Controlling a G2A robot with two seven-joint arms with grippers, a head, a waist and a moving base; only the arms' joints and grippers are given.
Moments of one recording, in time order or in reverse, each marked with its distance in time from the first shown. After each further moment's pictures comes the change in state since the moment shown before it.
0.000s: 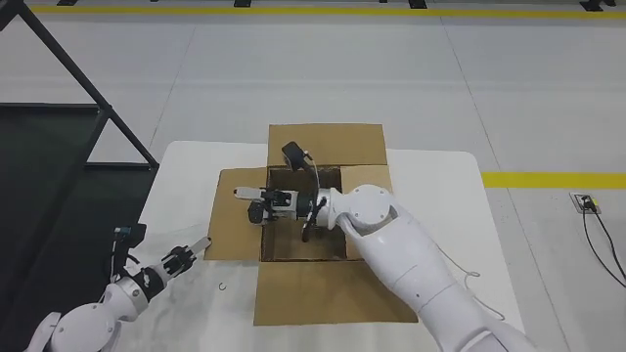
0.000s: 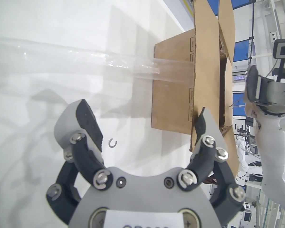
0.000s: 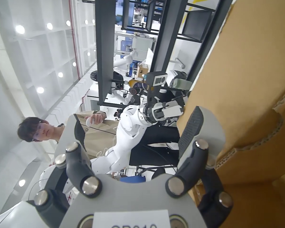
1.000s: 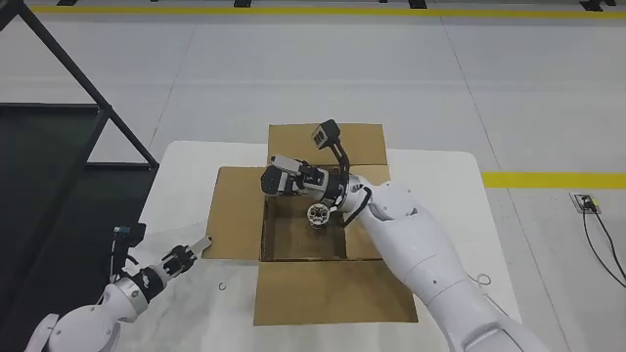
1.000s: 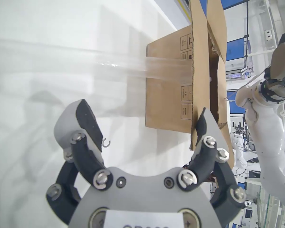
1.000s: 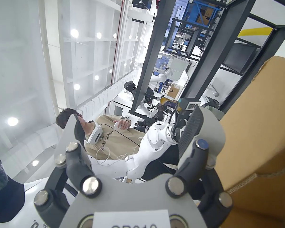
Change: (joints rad) left arm 0.009 -0.002 -0.008 -0.024 -0.002 0.001 -0.004; right arm -0.016 0.038 0.150 0.020 0.263 -0.235 0.144
